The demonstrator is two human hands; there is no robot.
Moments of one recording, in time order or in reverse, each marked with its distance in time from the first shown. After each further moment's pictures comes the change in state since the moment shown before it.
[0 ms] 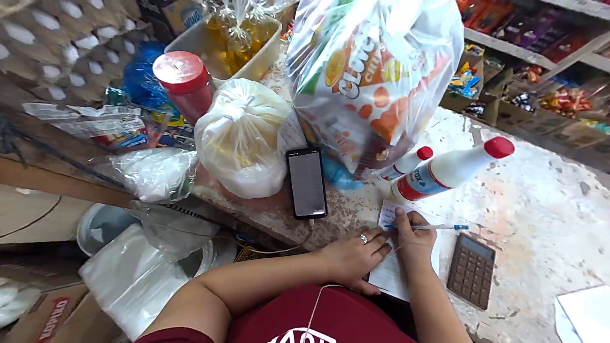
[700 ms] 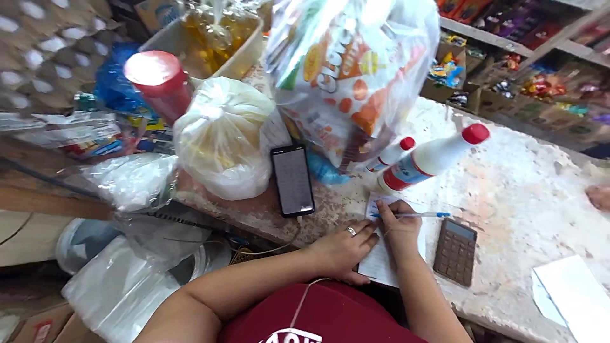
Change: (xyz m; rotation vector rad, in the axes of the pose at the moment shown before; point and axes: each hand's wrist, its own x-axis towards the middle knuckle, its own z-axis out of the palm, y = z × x) left_hand 0.001 0.001 0.000 0.025 -0.017 -0.013; right_hand 0.002 0.006 -0.004 -0.025 0.015 0.065
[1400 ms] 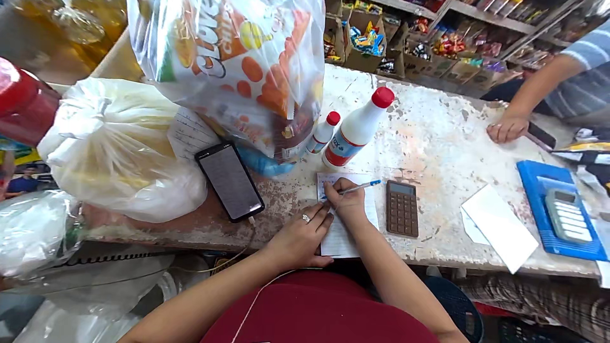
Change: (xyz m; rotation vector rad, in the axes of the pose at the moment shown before) left_hand 0.002 -0.001 0.009 0.106 0.048 0.017; right_hand -0.002 -0.006 -0.001 -0.058 -0.047 -0.013
